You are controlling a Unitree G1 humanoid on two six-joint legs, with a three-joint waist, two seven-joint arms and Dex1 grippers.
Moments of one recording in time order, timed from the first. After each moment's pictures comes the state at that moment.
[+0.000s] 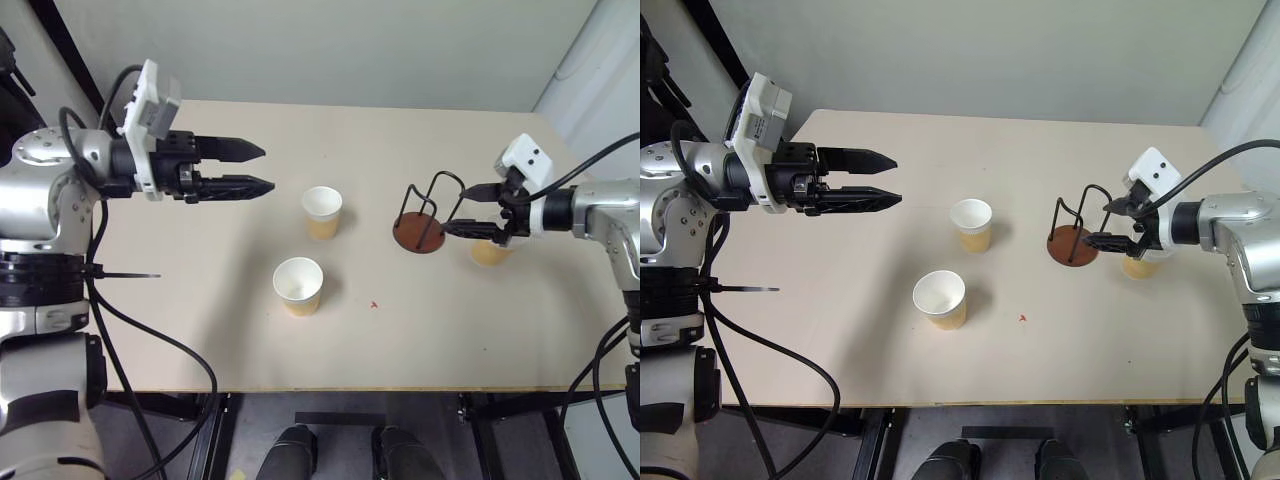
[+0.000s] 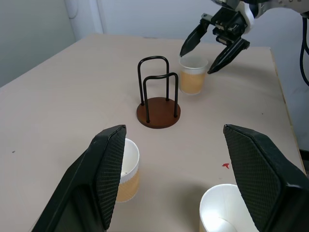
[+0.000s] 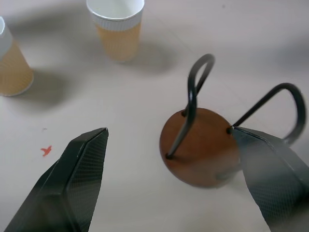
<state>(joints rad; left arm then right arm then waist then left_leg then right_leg) -0.96 0.89 0.07 0.20 -0.52 0.64 -1.37 -0.80 -0.90 0.08 0.01 0.32 0.81 1.06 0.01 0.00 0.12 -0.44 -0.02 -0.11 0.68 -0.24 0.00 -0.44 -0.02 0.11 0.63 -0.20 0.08</state>
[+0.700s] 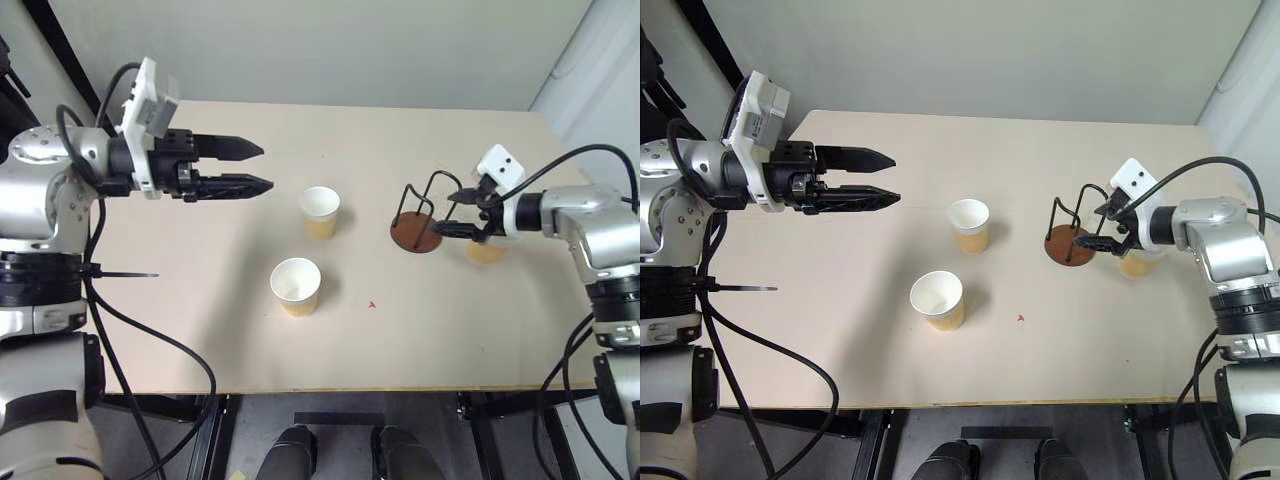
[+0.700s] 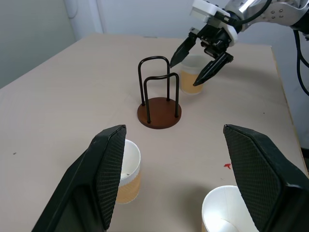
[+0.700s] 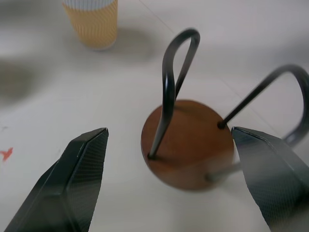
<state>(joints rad) -0.96 0.90 0.07 0.19 -0.52 0.64 -1.36 -0.86 -0.78 0.14 0.23 0.20 0.64 1.04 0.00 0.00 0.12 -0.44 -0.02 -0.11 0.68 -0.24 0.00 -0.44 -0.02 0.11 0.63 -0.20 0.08</state>
